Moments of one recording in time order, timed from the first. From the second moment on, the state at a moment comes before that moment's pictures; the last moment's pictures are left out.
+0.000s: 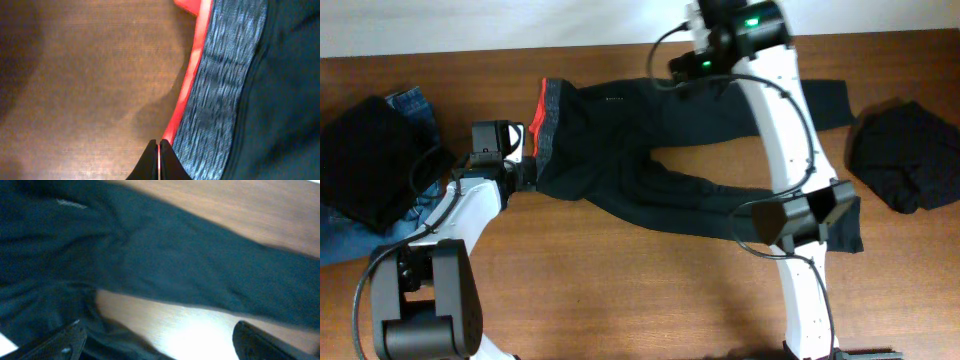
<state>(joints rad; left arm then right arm) 0.01 1.79 1.05 -0.29 -0.07 0.05 0.26 2.43 2.81 -1.55 0.04 0.00</state>
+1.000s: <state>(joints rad) 0.01 1.88 1.05 -0.31 0.07 0.09 0.03 2.44 2.81 -1.69 0.06 0.05</state>
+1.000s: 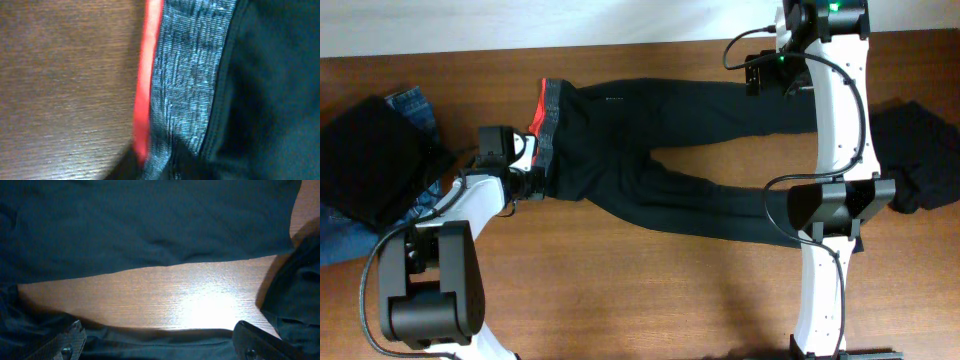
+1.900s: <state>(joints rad) 0.20 1.78 1.06 -0.44 0.07 0.10 -0.22 2.44 2.64 -1.69 0.01 0.03</state>
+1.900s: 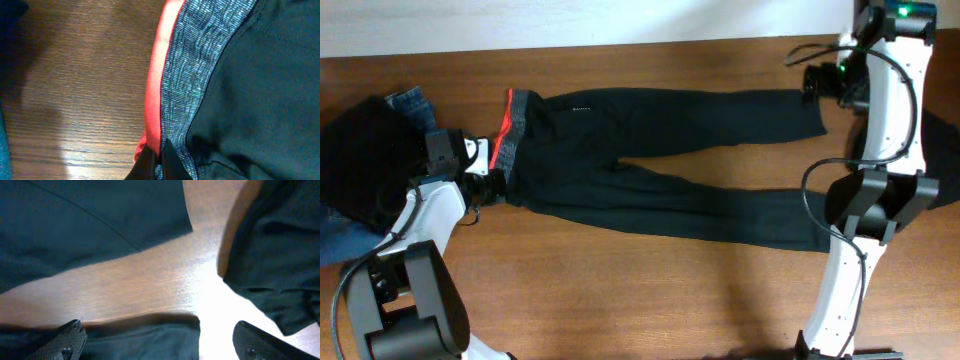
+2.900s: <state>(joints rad) 0.20 1.78 1.06 -0.52 0.08 0.10 -0.37 1.96 1.44 -1.43 -0.07 0.02</state>
